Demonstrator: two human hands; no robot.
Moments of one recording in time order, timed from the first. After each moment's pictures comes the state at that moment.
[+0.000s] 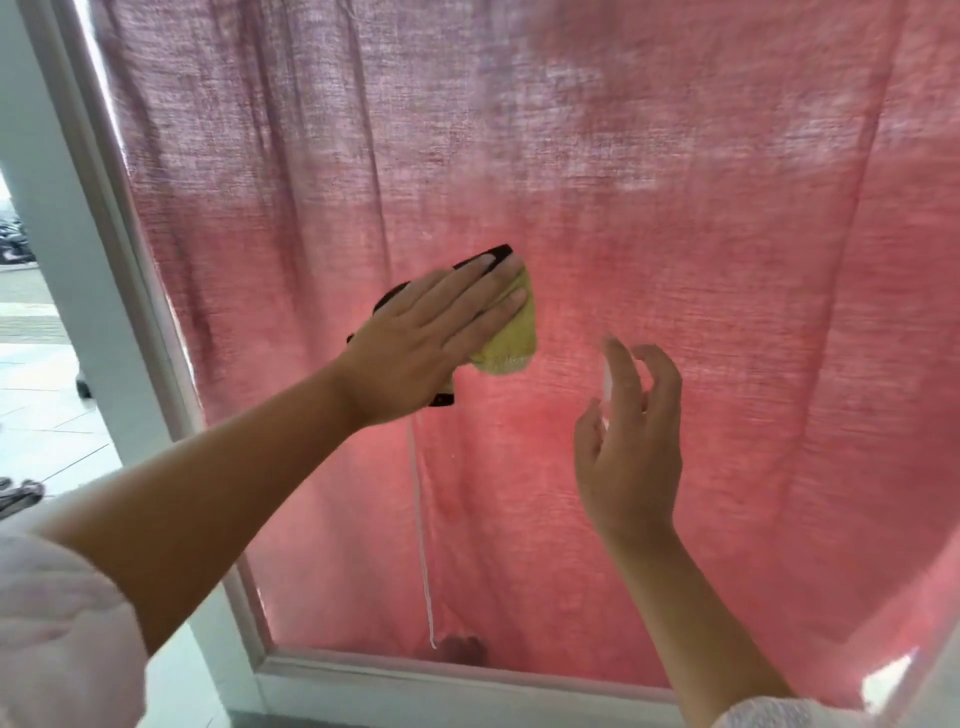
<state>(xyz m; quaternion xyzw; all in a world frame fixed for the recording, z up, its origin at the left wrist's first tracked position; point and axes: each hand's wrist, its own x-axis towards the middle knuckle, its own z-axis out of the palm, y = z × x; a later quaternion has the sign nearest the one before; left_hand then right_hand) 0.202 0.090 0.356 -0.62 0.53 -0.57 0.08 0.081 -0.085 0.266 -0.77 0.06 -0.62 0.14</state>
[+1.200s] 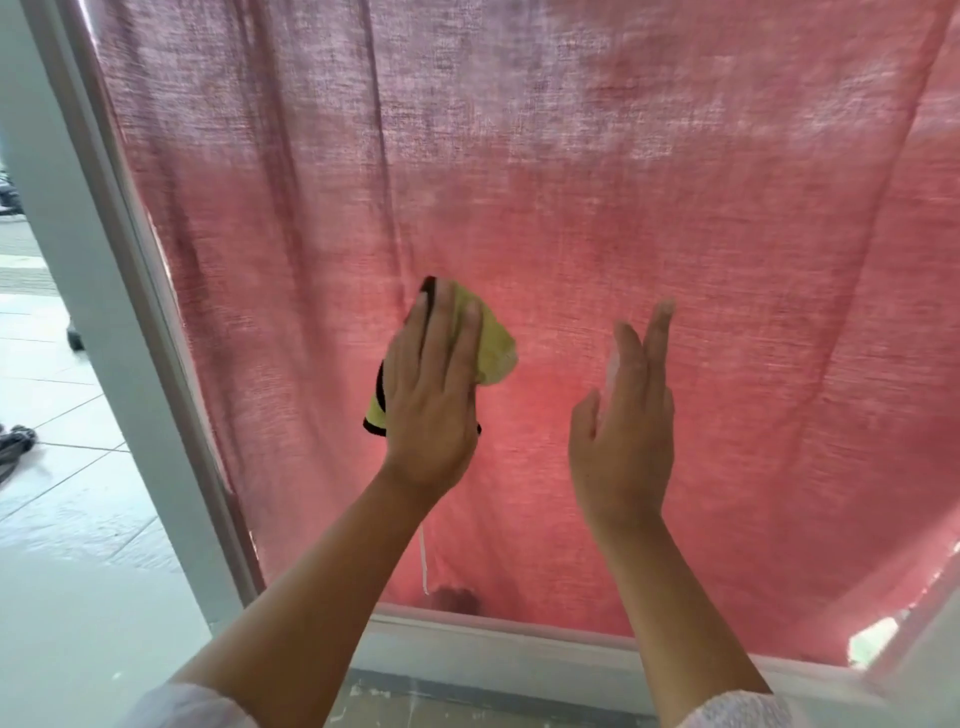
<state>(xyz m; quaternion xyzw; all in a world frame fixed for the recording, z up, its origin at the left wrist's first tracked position) 0.175 0.056 0.225 -0.72 0.34 -0.55 -0.25 0.078 -0.070 0.224 -0.78 0.11 -0.58 0.18</state>
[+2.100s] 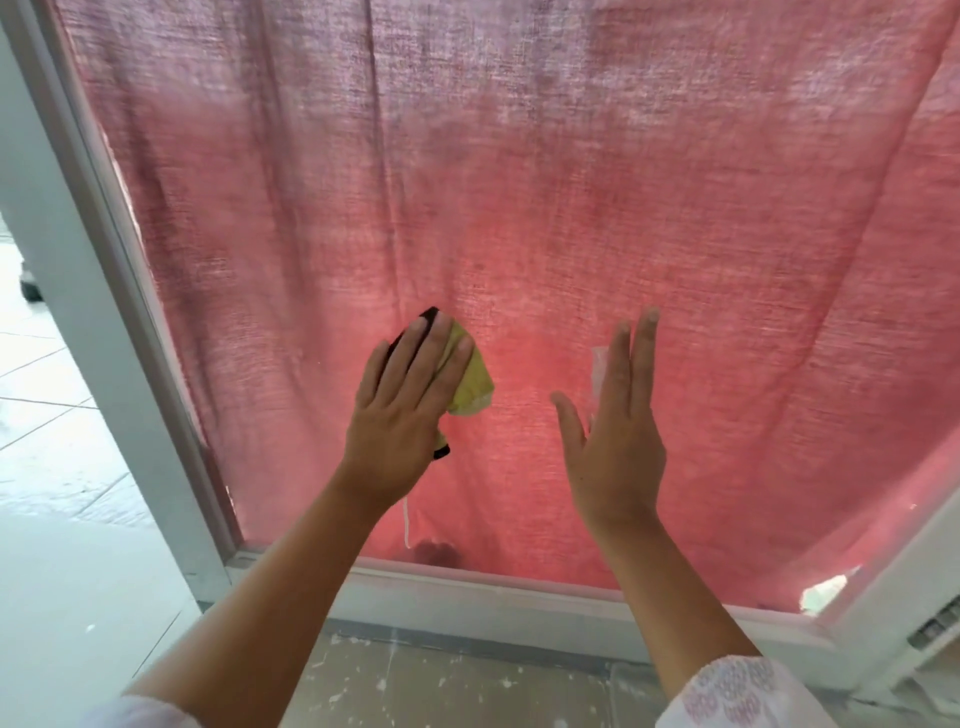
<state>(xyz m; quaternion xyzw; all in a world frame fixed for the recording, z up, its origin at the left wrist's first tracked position) 0.184 0.087 0.163 -0.77 0.37 -0.51 -0.09 0.063 -0.084 0.187 -0.84 0.09 -0.52 0.13</state>
